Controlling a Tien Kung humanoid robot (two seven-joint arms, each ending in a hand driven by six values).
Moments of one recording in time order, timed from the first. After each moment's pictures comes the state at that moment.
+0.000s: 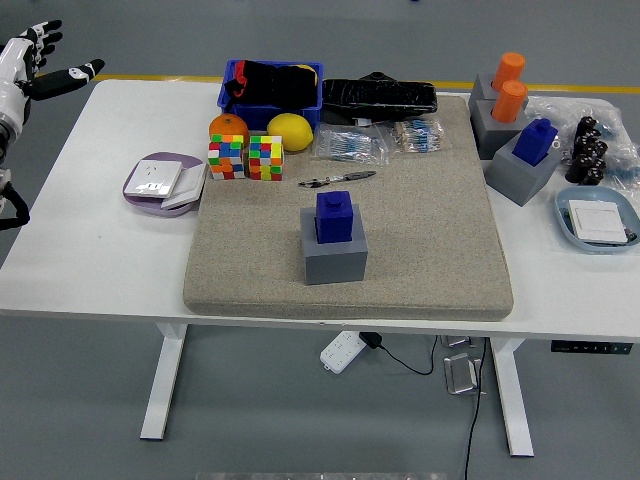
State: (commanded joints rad) left arm -0.89 0.48 -0.77 -0.65 0.84 0.20 -0.11; right arm 0.10 -0.38 1.37 0.25 -1.58 0.20 -0.08
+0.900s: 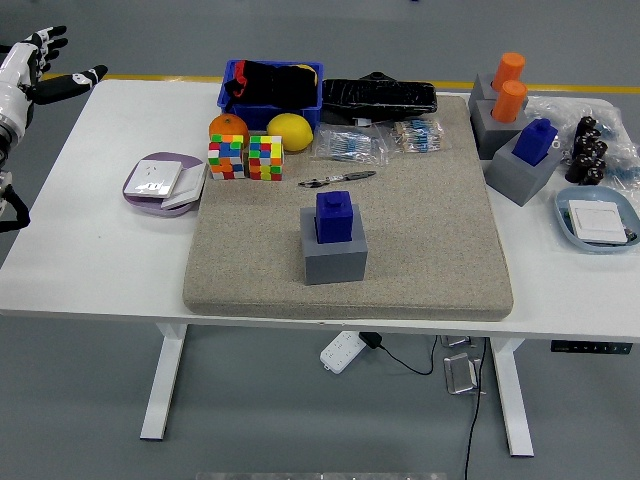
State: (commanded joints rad) left arm -0.89 0.49 -0.76 -0.66 0.84 0.19 -0.09; right arm 0.09 -0.37 1.37 0.25 -1.58 0.20 -0.08
